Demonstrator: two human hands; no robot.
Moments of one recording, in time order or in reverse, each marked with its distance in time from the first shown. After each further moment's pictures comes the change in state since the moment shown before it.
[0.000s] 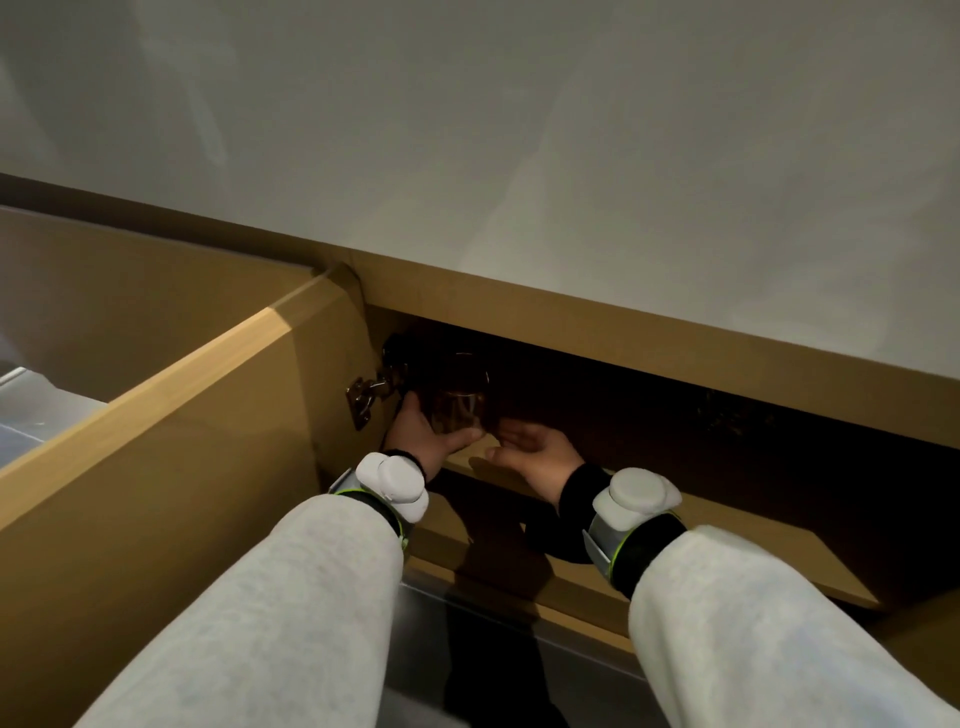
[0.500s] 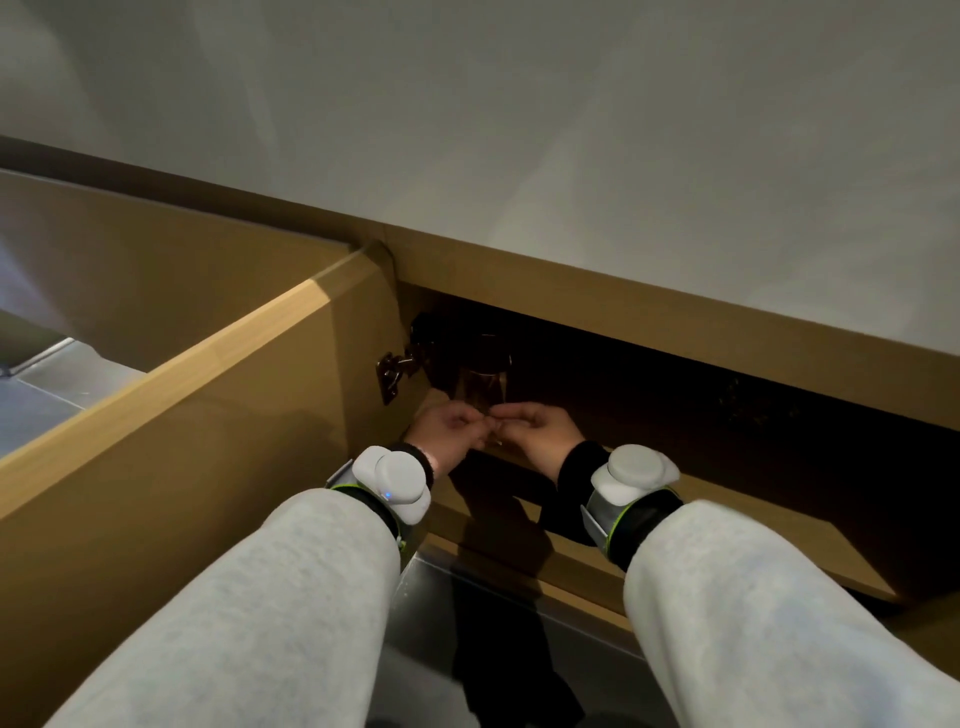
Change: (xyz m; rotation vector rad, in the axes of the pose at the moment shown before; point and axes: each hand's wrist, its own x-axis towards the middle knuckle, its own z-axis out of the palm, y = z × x) left_hand -0.030 0.007 -0.015 0.012 -0.215 -0.032; right_hand -0.007 -0.016 0.020 0.009 -0.001 -0.020
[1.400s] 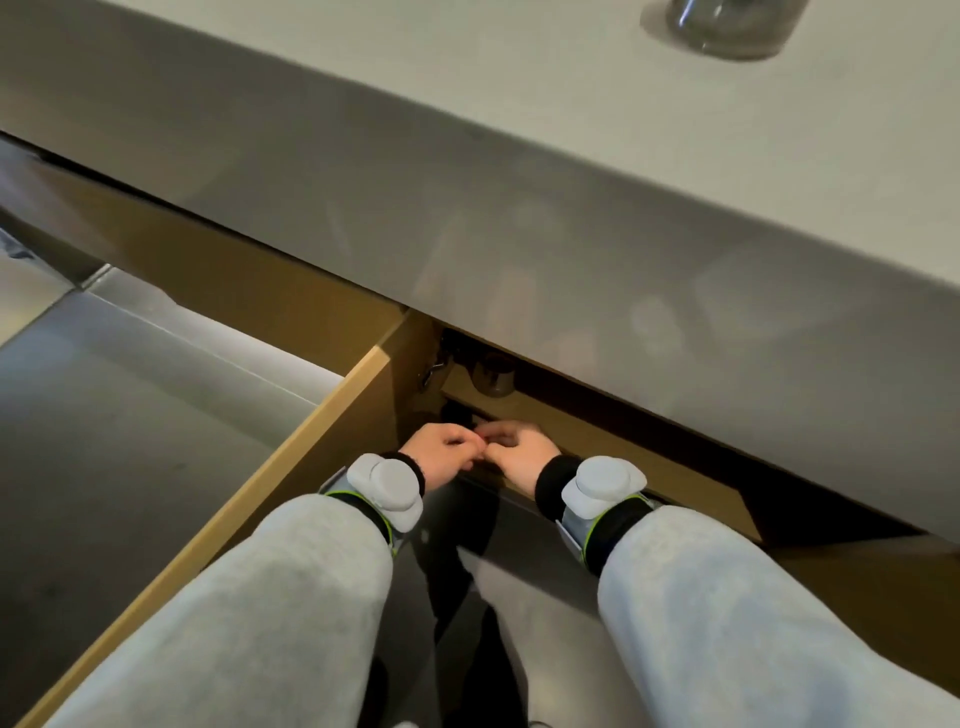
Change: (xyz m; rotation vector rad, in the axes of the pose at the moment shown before) left_hand -0.111 0.108 -0.061 0.009 -0.221 -0.383; right_hand -0.105 -0.137 0.008 -0.169 -0.196 0.306
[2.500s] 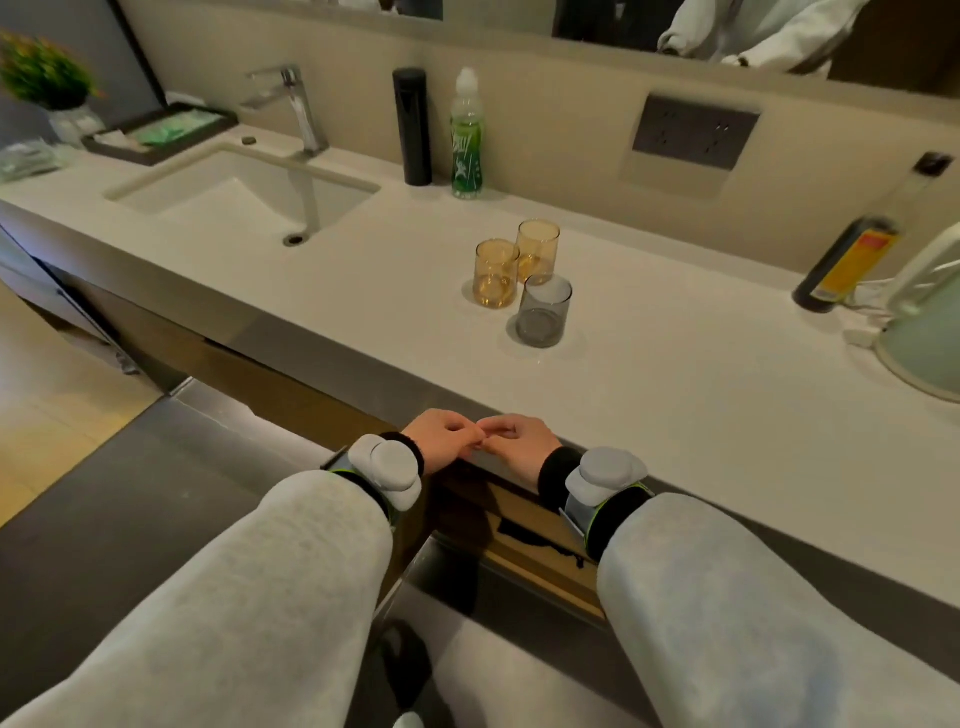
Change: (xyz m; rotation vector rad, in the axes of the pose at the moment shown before) left_hand -0.256 0.271 -0.042 0.143 0.088 0.164; right_hand -0.242 -0.220 -0.135 -0.057 0.049 -0.224
